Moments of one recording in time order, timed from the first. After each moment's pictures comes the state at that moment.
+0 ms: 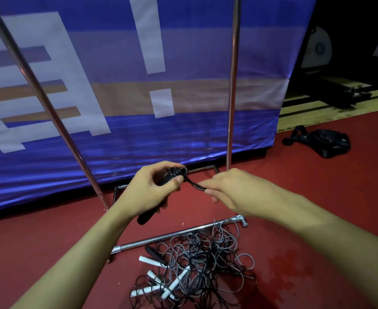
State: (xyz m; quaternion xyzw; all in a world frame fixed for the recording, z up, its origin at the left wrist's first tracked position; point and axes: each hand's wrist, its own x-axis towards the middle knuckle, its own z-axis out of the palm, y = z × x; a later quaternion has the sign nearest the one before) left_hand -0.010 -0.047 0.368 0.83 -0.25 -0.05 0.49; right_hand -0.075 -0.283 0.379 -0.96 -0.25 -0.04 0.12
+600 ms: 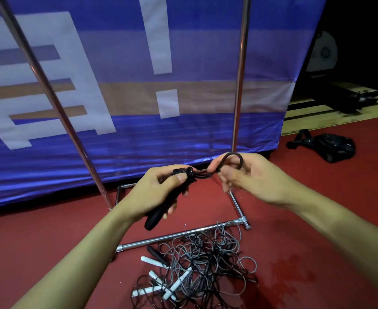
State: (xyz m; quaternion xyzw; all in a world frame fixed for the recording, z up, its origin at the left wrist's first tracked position) left_hand -0.014 -0.043 0.370 0.75 -0.24 -0.17 0.59; right_hand -0.081 -0.290 0.397 -0.79 -0.19 0.00 0.59
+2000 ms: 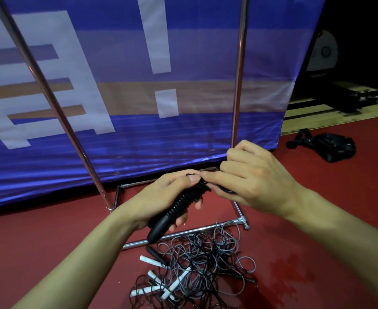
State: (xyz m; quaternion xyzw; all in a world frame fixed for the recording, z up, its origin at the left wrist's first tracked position) left_hand -0.041 -0.061 0.391 0.68 -0.25 -0.33 0.61; right_hand -0.080 -0.291 0.404 -0.81 -0.38 -0.44 -0.03
